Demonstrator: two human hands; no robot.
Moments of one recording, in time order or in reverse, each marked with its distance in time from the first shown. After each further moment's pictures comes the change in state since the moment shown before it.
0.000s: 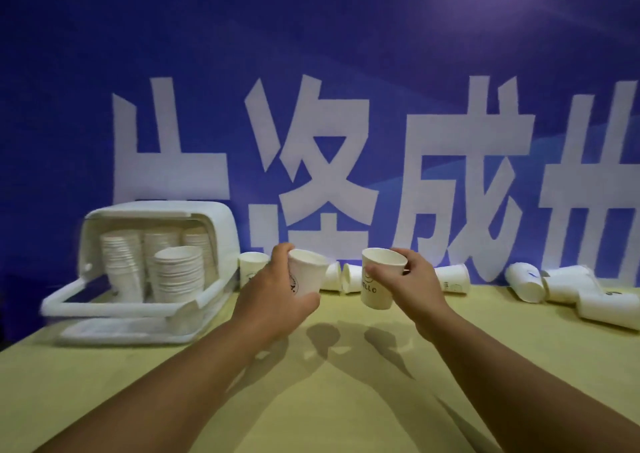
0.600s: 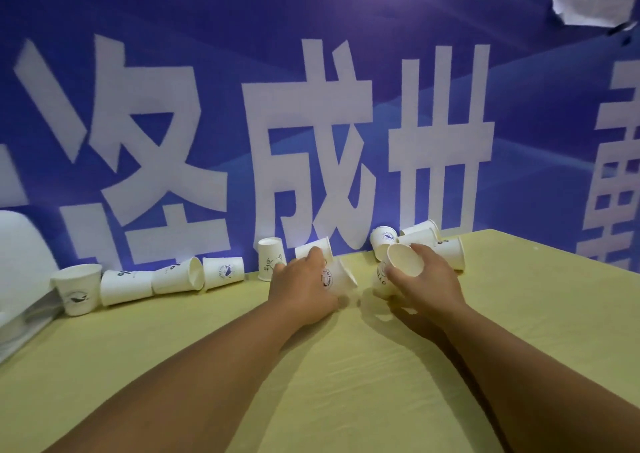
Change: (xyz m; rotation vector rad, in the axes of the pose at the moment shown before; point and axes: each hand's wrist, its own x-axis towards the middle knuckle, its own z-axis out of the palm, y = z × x) left_hand 0.010 0.203 0.229 0.269 -0.333 0.250; right_hand 0.010 0.101 -0.268 -0.503 0.358 0.084
